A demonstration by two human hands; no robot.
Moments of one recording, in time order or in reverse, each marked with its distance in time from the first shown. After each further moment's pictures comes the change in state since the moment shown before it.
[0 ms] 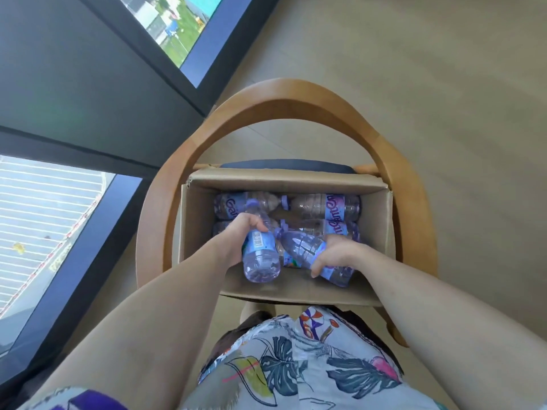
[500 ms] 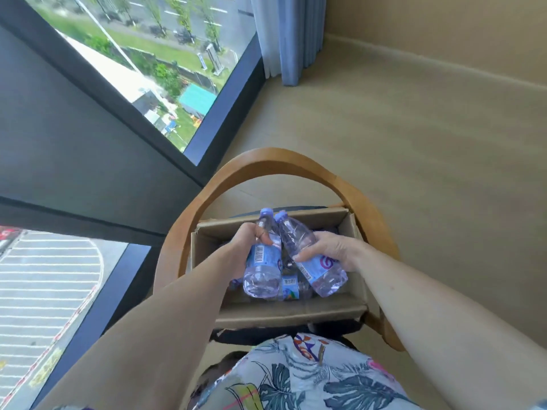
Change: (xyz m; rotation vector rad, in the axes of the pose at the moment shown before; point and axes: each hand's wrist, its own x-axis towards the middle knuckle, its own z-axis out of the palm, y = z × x) left_hand -0.103 0.035 0.034 0.183 -0.129 0.190; right_hand -0.106 -0.016 -0.037 0.698 -0.068 -0.298
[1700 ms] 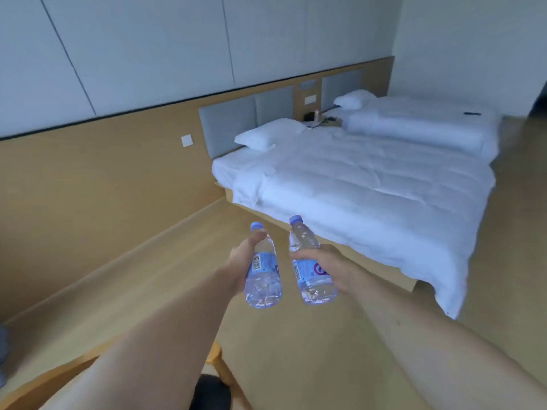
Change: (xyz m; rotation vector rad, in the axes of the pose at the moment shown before) left_hand -0.266 -0.237 0.330 0.967 -0.855 0.543; right_hand -0.417 0.367 0.171 1.059 1.323 -0.647
